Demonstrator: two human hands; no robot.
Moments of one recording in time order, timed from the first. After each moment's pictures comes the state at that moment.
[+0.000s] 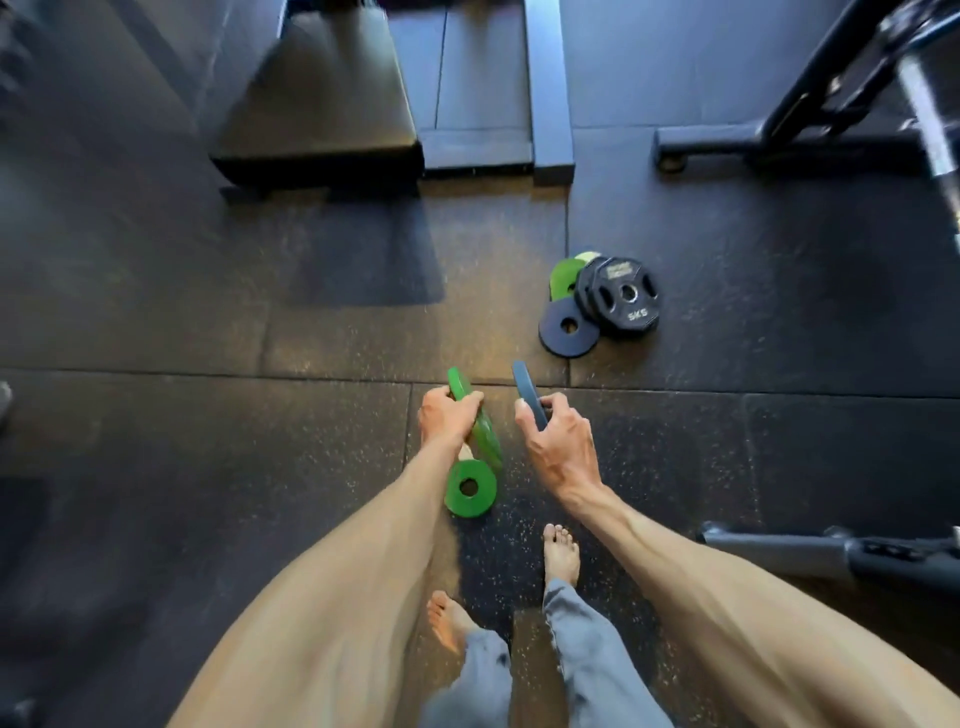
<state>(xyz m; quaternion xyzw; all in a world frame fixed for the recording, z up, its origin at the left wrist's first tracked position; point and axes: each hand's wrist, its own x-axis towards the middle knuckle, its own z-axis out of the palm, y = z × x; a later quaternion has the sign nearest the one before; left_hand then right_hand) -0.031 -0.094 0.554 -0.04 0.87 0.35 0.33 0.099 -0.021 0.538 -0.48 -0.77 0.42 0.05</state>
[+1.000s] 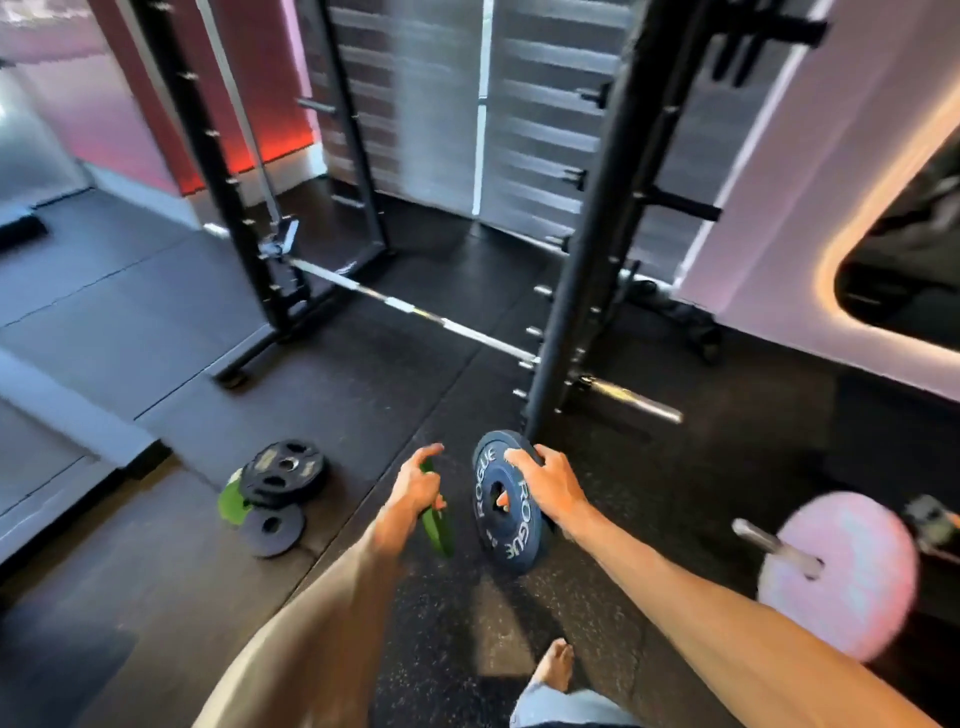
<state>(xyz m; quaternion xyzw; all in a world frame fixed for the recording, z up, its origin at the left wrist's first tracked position) 0.274 -0.053 0.704 0.51 0.61 0.20 0.58 0.454 -0.136 0.761 -0.74 -0.35 0.44 0.37</state>
